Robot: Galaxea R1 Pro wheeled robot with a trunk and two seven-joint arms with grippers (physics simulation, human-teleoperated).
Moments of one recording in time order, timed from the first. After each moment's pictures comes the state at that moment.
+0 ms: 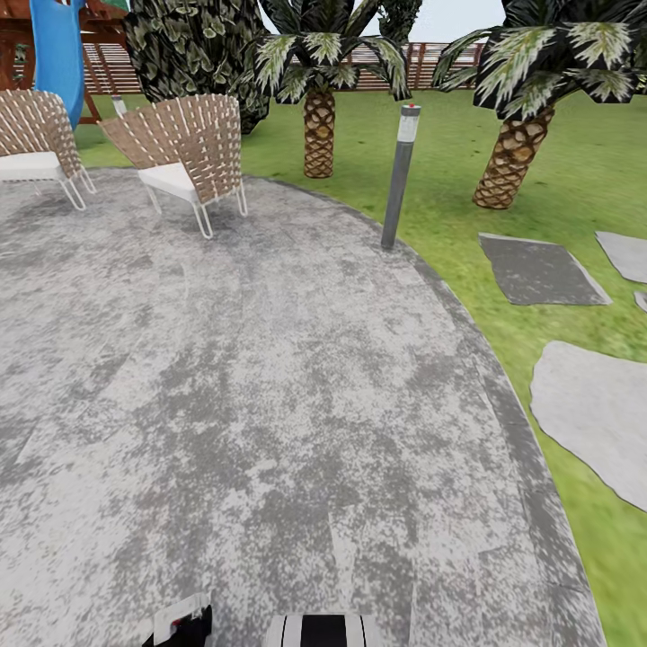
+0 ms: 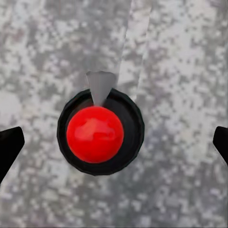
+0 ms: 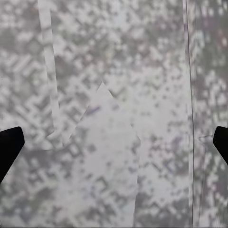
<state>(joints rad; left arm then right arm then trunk) -0.23 0.04 -0.09 -0.48 0.41 -0.23 0.12 -0.24 -0.14 -0.38 -0.32 -0.05 -0.16 0.04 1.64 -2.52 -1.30</state>
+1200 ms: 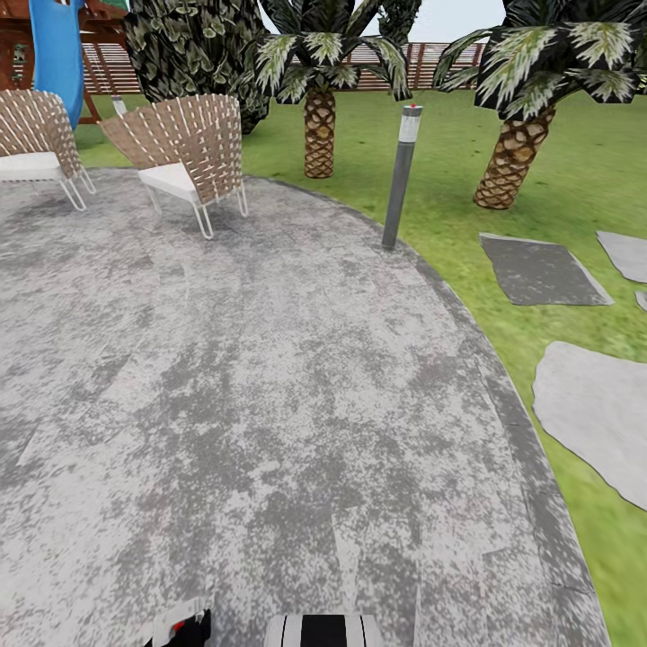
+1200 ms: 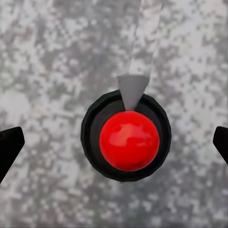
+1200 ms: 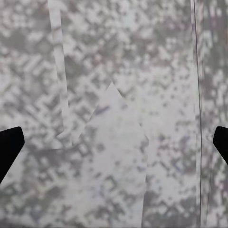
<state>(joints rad) -0.23 0.04 -0.09 -0.46 0.41 -0.23 0.12 -0.24 -0.14 -0.38 -0.32 -0.05 -0.16 0.04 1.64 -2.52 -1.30</state>
